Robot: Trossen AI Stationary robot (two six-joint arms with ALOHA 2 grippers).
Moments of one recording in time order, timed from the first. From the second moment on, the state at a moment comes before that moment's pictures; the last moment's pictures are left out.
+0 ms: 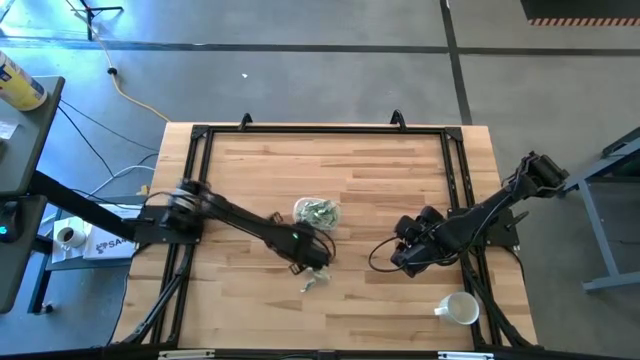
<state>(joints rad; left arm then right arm) -0.30 2.01 1.52 -1.23 -0.30 -0.92 0.54 1.38 0.88 -1.02 0.46 1.16</state>
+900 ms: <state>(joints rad) 0.08 1.96 1.52 -0.89 -0.09 -0.18 0.54 1.38 0.88 -0.96 0.50 1.15</state>
